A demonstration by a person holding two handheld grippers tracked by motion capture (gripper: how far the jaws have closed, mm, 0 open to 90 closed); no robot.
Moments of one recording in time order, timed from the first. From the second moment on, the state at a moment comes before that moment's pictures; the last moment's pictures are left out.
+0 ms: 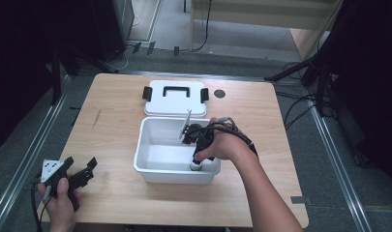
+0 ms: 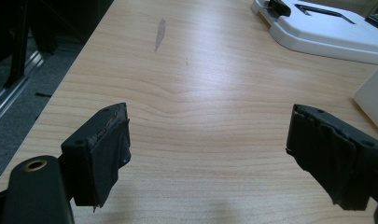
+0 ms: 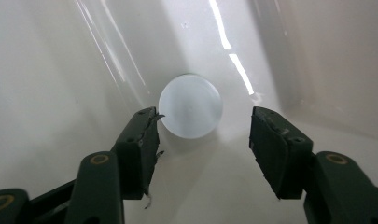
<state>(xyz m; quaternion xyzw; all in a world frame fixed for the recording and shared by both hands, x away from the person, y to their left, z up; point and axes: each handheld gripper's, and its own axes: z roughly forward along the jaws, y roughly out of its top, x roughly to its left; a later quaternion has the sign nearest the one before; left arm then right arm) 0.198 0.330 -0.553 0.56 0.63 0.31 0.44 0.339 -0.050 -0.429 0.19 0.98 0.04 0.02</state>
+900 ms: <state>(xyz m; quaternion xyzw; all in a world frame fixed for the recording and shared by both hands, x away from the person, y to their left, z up) 0.199 0.329 -0.552 0.56 0.63 0.31 0.43 0.323 -0.142 -0.355 0.27 0.96 0.10 0.07</state>
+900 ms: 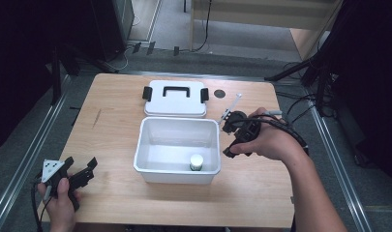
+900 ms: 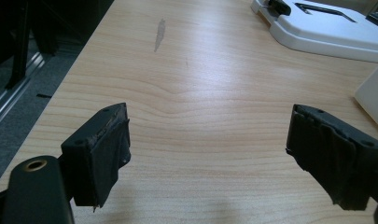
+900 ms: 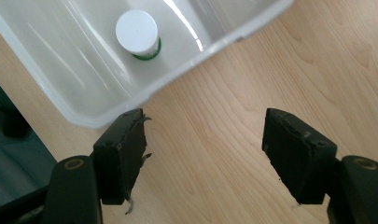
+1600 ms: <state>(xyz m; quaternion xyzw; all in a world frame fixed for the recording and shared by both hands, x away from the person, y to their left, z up) 0.198 0.327 -0.552 0.56 0.63 0.32 0.43 0.303 -0.237 -0.405 0.35 0.93 0.11 0.05</state>
